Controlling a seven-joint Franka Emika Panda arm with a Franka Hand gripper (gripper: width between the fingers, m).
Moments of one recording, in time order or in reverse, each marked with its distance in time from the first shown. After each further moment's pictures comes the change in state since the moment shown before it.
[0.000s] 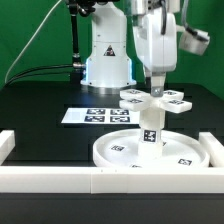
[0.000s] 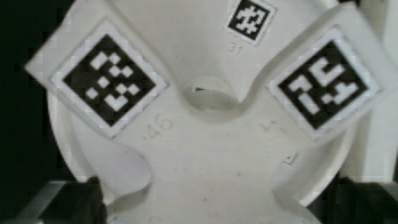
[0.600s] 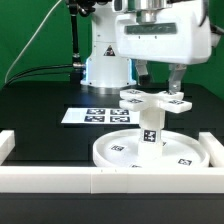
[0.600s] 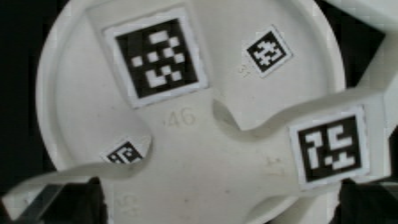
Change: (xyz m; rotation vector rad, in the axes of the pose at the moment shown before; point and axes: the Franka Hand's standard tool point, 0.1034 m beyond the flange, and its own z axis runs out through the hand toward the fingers) arm -0.003 0.000 0.006 -0.002 0.006 -0.586
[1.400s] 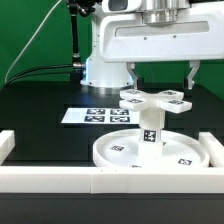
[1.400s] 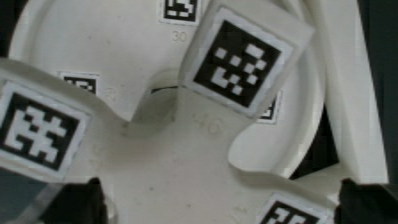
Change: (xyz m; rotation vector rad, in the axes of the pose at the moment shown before) arm -0.007 -0.003 0.001 0.000 -0.007 -0.699
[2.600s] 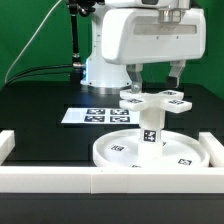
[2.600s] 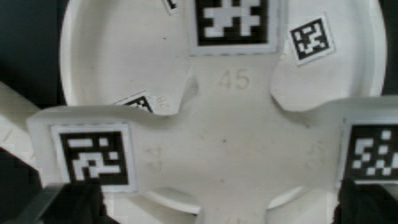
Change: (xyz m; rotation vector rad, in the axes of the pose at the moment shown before) arm 0.010 0.012 0.002 -0.109 -0.047 -1.156
